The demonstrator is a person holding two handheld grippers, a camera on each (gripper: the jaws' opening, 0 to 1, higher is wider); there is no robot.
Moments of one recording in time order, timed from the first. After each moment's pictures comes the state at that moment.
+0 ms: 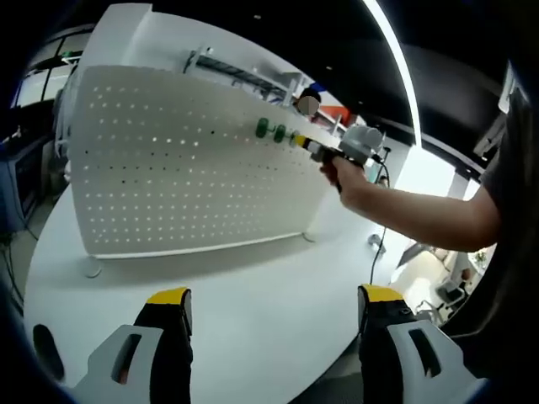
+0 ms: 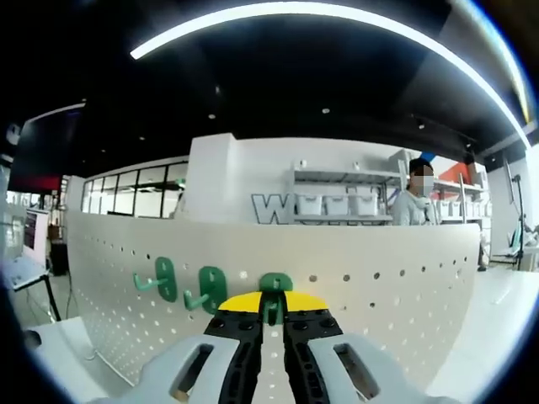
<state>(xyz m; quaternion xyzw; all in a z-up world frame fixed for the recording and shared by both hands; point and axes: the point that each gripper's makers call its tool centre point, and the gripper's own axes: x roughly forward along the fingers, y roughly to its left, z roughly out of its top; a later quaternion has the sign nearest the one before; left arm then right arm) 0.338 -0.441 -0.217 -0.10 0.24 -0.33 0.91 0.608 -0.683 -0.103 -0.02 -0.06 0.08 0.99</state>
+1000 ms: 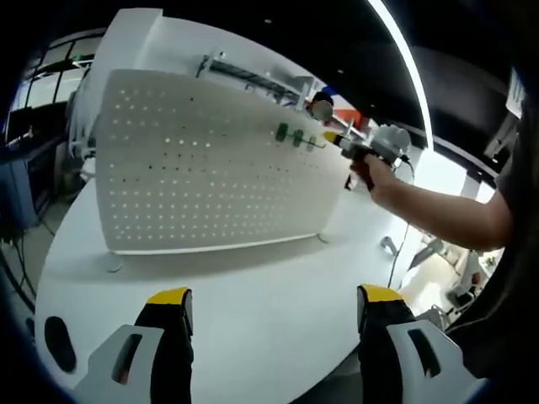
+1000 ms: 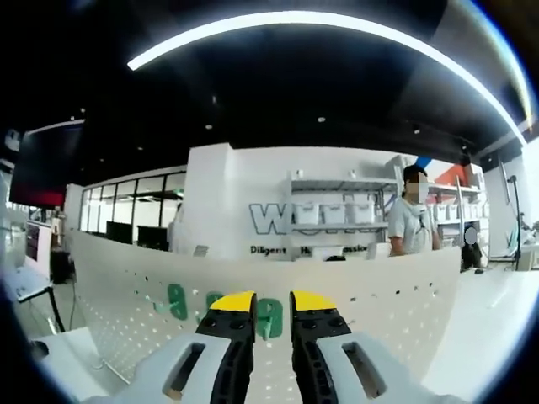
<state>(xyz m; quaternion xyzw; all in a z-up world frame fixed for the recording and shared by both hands) 0.331 -0.409 -0.221 -0.10 0.24 -0.30 0.92 0.578 -0.700 -0.068 -0.02 -0.09 0.07 0.99</state>
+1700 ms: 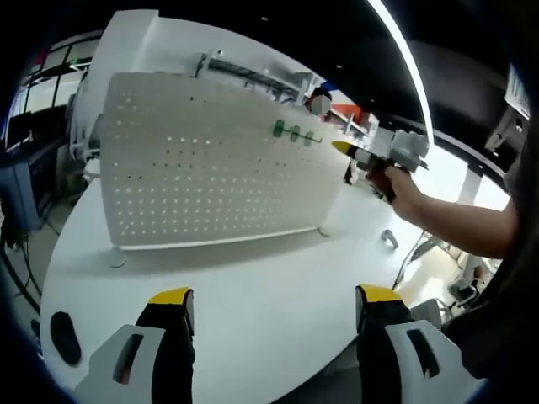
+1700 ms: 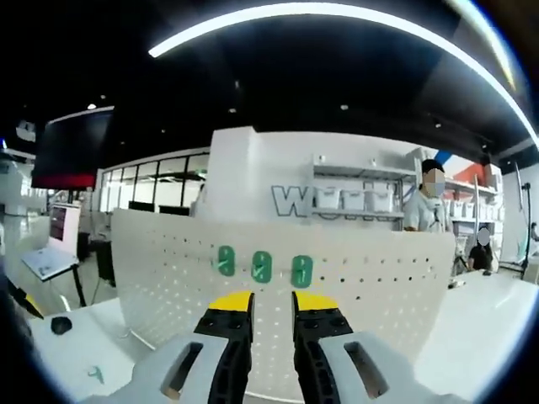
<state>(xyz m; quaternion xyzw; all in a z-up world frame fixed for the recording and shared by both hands) 0.312 -0.403 -0.223 -0.09 0.24 -0.29 0.92 0.495 -0.664 -0.102 -0.04 -0.03 0.13 0.99</state>
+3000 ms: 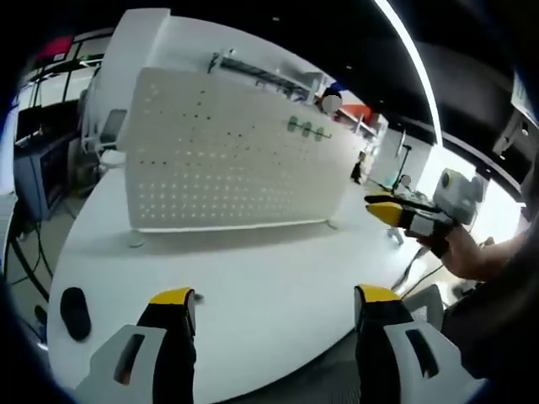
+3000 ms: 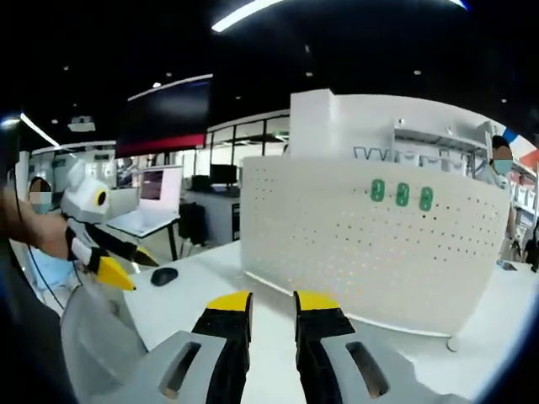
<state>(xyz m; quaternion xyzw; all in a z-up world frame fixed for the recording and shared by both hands) 0.283 -0.368 -0.238 -0.09 0.25 -0.27 0.93 0.325 -0.529 -0.189 -0.06 0.08 0.34 0.94</state>
